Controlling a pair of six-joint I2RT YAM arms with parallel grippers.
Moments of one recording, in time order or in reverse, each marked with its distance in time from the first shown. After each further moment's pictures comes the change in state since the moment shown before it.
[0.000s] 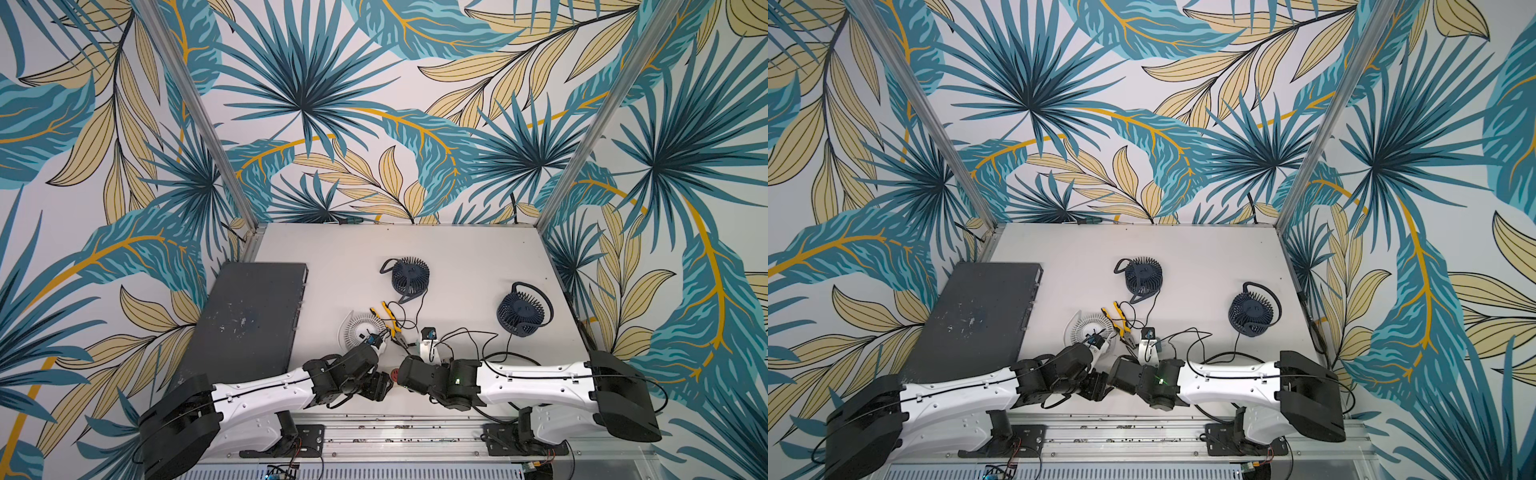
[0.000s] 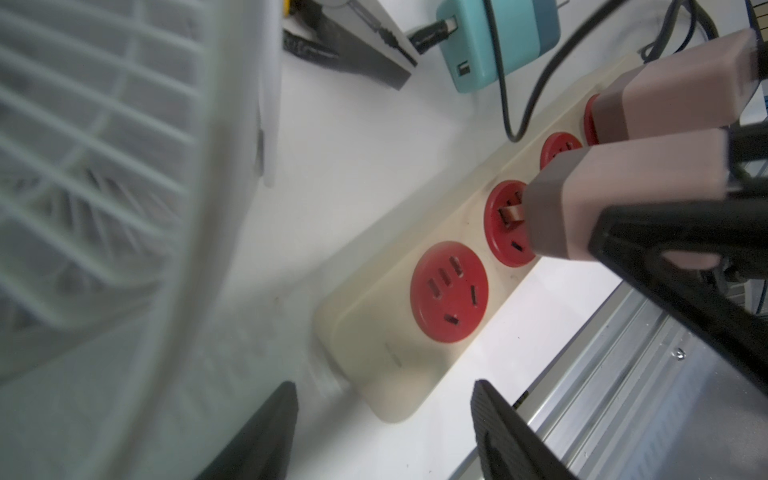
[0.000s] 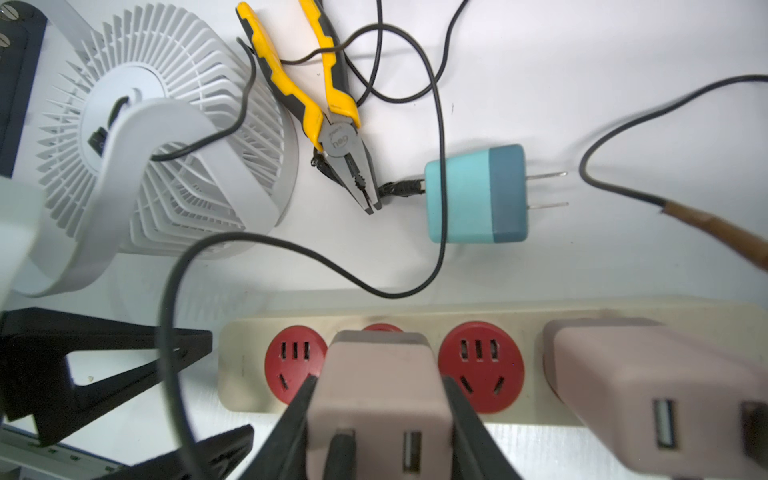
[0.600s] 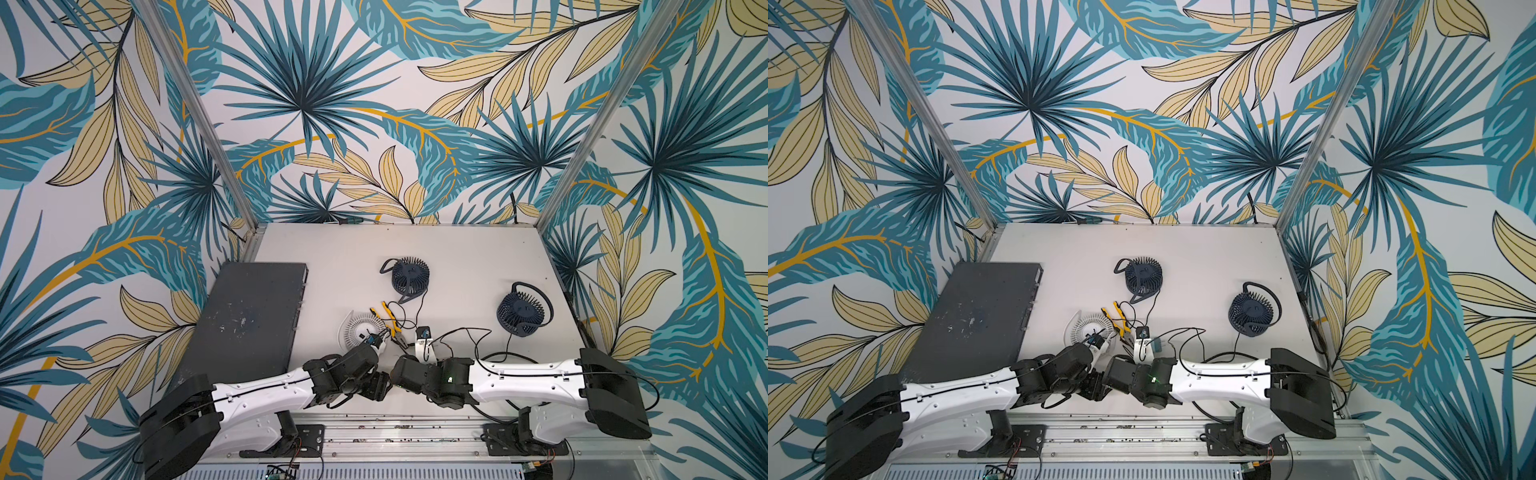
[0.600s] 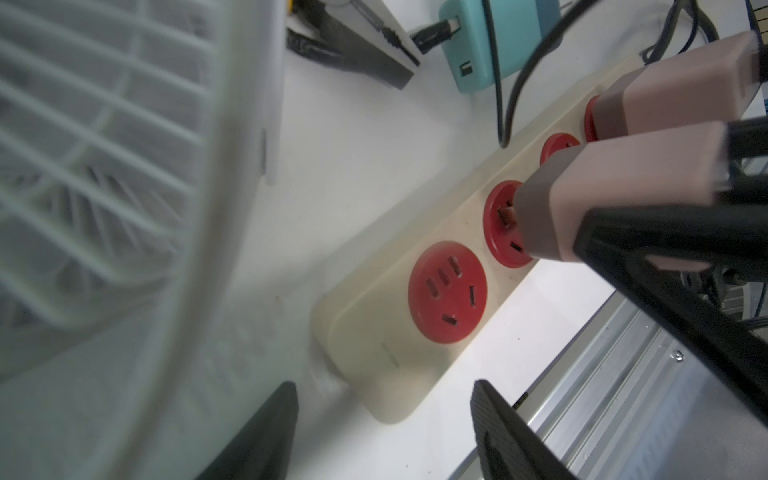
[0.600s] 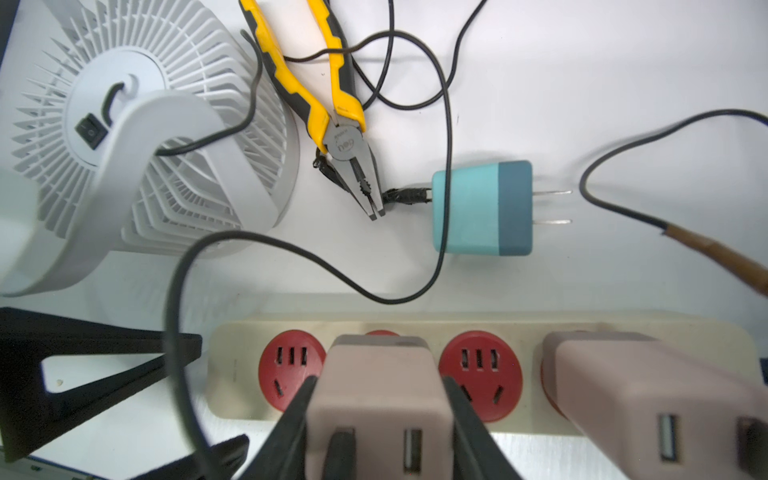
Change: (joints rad) left arm 0.000 0.002 0.000 0.001 0.000 -0.010; right arm 0.003 0.059 0.050 -0.034 0.018 -0.048
